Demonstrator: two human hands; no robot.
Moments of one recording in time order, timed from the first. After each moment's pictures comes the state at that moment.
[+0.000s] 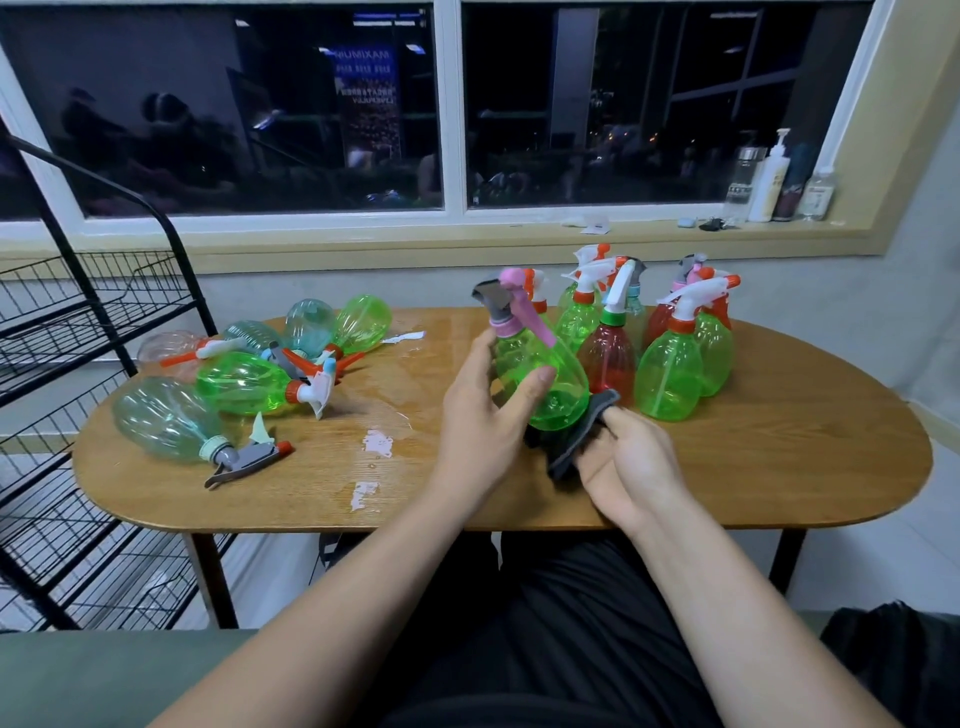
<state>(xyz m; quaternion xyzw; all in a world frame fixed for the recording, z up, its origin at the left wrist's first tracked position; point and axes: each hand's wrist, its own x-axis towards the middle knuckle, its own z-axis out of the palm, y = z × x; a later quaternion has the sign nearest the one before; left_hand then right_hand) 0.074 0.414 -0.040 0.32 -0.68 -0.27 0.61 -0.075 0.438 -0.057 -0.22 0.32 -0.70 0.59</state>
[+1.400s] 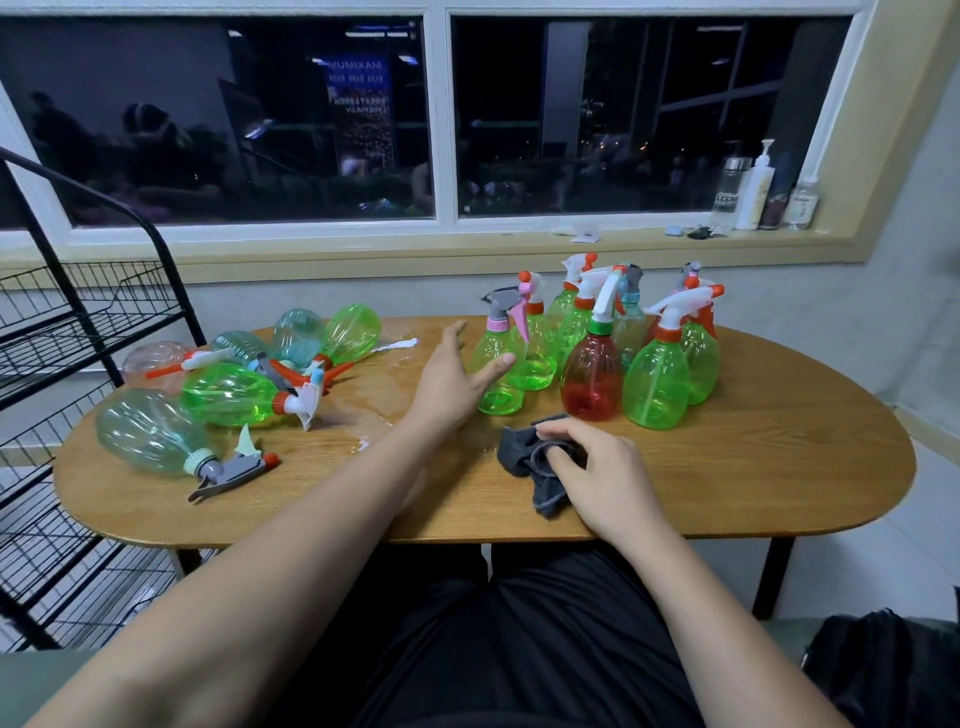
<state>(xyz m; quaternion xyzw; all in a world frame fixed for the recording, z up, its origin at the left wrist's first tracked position) 0.090 0.296 -0.047 0.51 -0.70 -0.22 0.44 -0.098 0.439 -0.084 -0.66 0.60 -0.44 0.13</state>
